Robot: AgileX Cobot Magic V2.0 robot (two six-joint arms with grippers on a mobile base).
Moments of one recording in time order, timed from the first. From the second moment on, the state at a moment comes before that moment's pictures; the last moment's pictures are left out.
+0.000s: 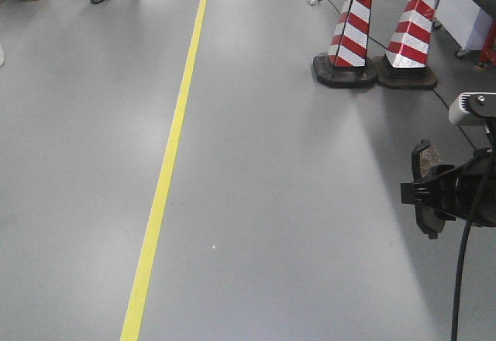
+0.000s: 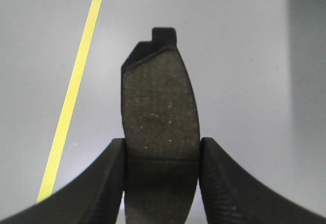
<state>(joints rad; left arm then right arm) -0.07 0.81 -0.66 0.08 0.70 -0.19 0.15 1.13 -0.80 0.04 0.58 0.08</state>
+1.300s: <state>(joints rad) -0.07 0.81 -0.66 0.08 0.70 -0.19 0.15 1.13 -0.80 0.04 0.58 0.08</state>
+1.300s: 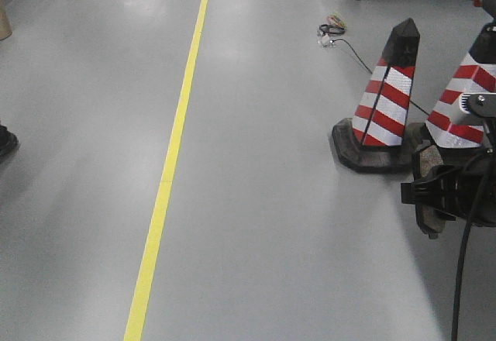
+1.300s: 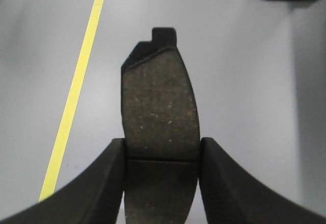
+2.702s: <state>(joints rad) -0.07 0.81 -0.66 0.08 0.70 -0.19 0.15 1.13 -0.80 0.04 0.58 0.08</state>
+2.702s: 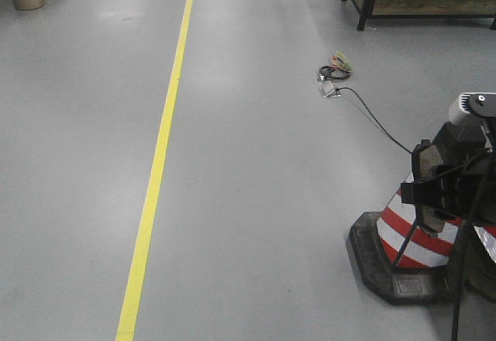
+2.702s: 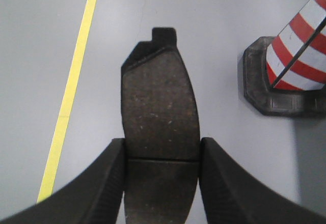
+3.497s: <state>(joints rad) -0.07 0.81 -0.66 0.08 0.70 -0.19 0.15 1.13 -0.80 0.04 0.58 0.08</state>
